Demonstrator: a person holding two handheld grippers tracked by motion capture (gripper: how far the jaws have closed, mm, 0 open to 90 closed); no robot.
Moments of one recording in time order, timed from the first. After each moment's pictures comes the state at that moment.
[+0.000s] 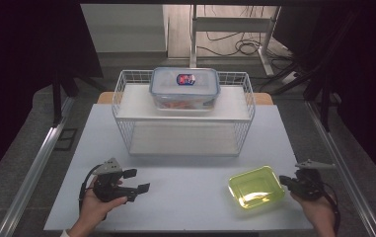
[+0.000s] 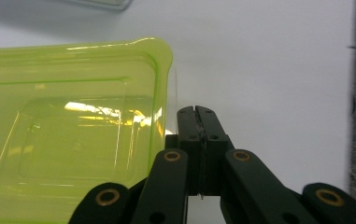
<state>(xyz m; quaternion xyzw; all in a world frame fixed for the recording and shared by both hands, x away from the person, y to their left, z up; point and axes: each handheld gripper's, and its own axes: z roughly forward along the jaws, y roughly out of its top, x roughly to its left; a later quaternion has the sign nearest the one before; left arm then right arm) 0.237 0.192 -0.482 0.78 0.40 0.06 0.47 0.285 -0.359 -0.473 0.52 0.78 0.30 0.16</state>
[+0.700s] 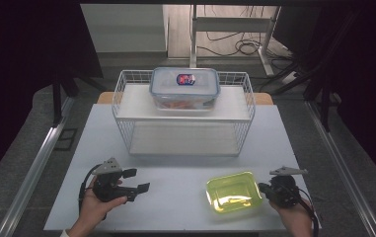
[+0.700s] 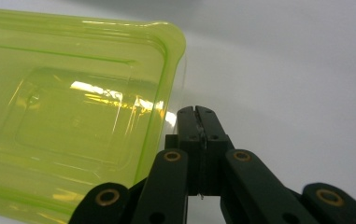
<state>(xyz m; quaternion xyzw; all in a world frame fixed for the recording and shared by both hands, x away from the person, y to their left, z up) 0.237 0.191 -0.481 0.78 0.40 0.06 0.47 0.264 -0.295 -0.479 0.50 0.81 0.28 0.15</state>
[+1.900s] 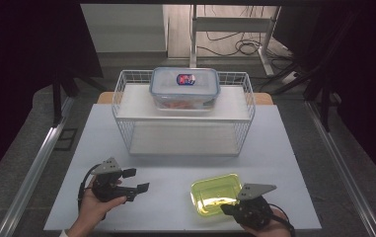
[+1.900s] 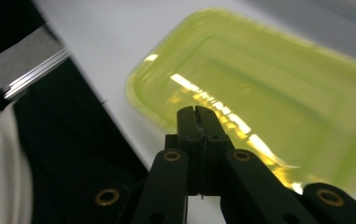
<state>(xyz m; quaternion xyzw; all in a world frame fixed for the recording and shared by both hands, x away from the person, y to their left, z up) 0.237 0.193 -0.480 0.78 0.40 0.06 0.48 0.209 -0.217 -0.464 0.29 0.89 0.35 0.04</state>
